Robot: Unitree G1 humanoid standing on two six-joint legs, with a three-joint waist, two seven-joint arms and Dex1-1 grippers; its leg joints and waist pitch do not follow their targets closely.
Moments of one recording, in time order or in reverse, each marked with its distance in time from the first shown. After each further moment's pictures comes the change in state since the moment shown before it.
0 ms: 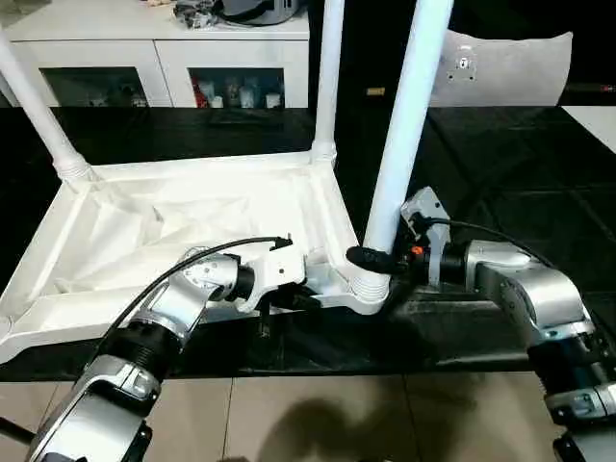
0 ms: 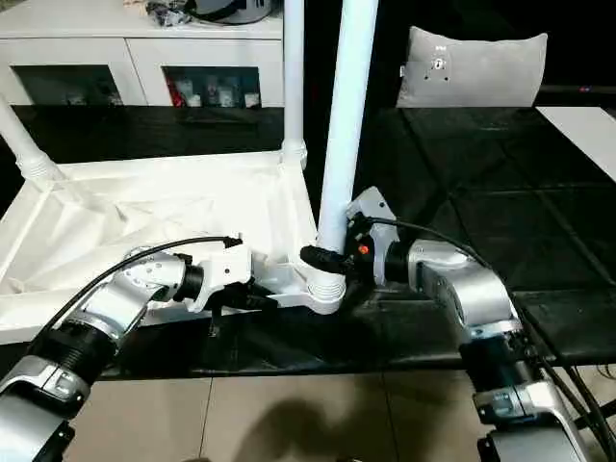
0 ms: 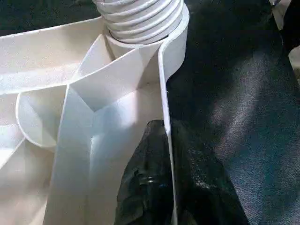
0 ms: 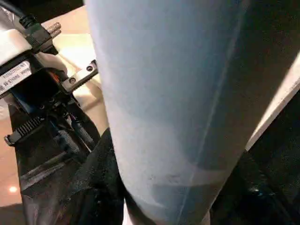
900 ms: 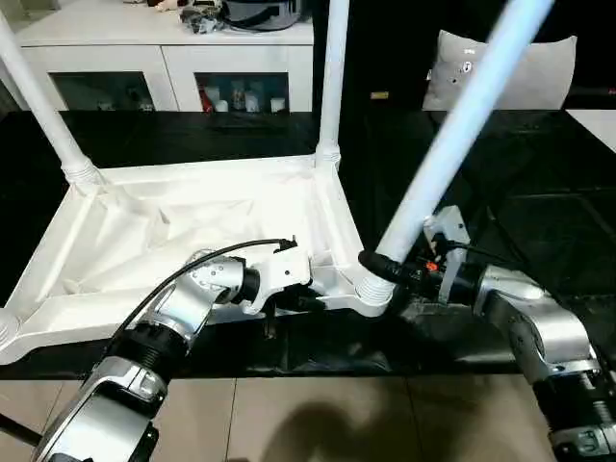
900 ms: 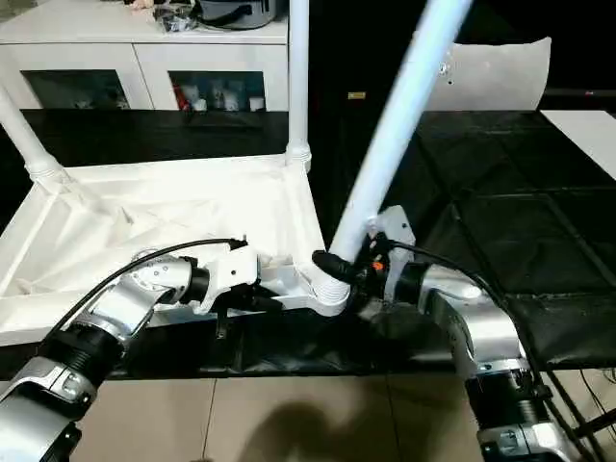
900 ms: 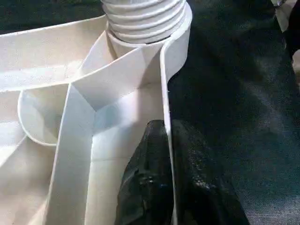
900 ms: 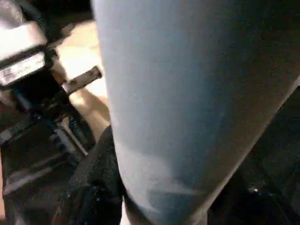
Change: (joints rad) left arm -0.001 -0.025 0.004 0.018 0.015 0.004 0.022; right arm 0.134 0.005 -0.024 -0.051 -0.048 -0.197 -0.031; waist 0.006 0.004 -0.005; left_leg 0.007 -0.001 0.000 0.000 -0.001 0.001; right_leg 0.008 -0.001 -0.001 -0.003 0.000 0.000
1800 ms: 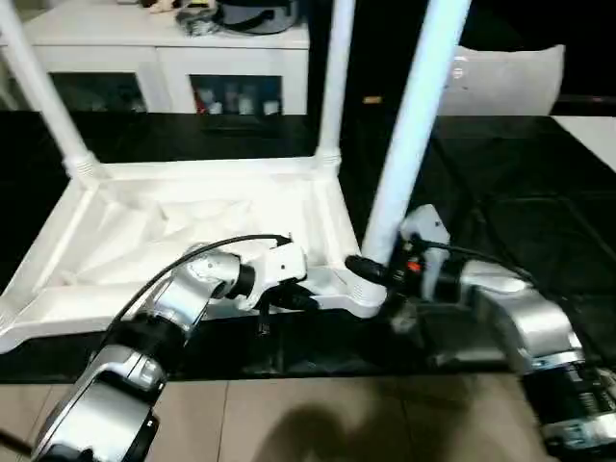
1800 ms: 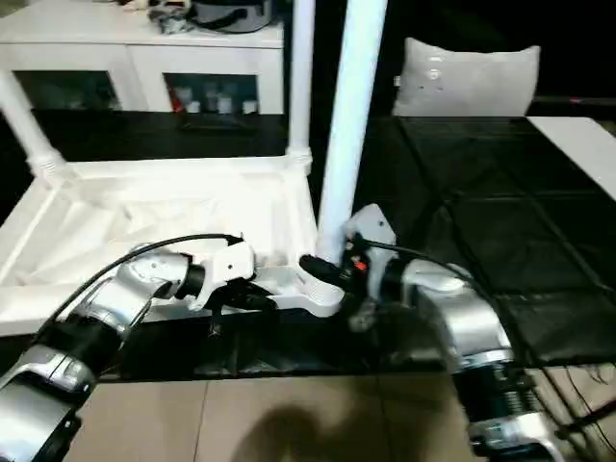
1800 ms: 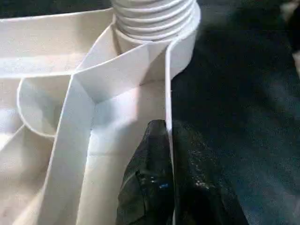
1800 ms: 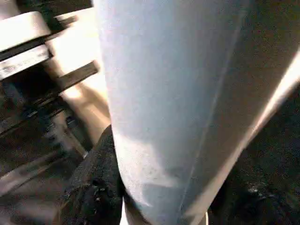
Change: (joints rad) left arm -0.009 0.001 0.022 0.000 -0.007 0.129 0.022; right arm -0.017 0.101 0.016 0.007 -0.046 0.048 -0.157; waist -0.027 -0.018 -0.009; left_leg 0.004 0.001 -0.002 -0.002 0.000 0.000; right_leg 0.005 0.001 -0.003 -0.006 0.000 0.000
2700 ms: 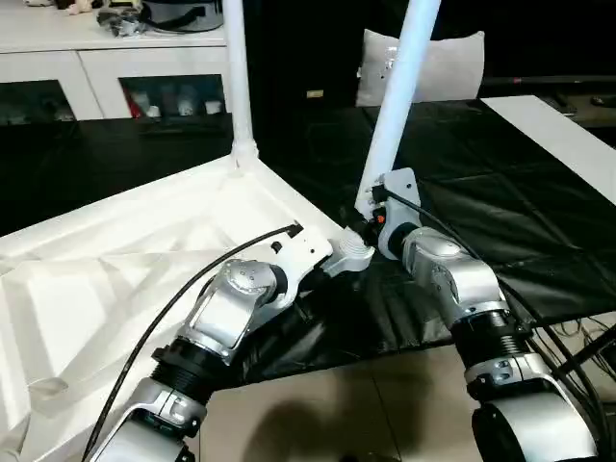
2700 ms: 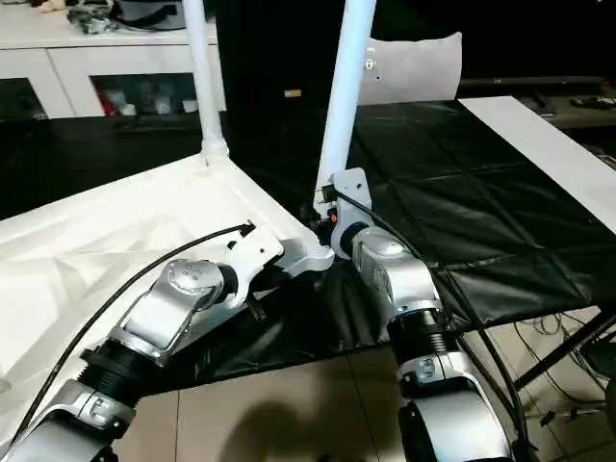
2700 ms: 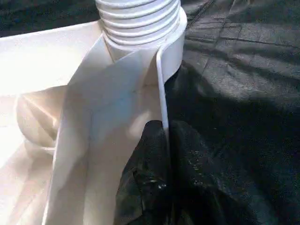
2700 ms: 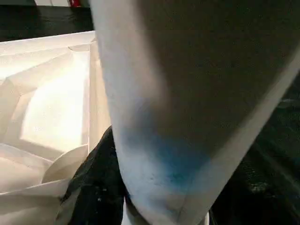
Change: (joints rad) left arm 0.088 -0.170 0.032 -0.293 0.096 0.436 0.430; right arm -0.269 0.203 -0.096 0.350 -0.081 0.012 -0.402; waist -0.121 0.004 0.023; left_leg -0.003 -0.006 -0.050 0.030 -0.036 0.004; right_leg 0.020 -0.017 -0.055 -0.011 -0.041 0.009
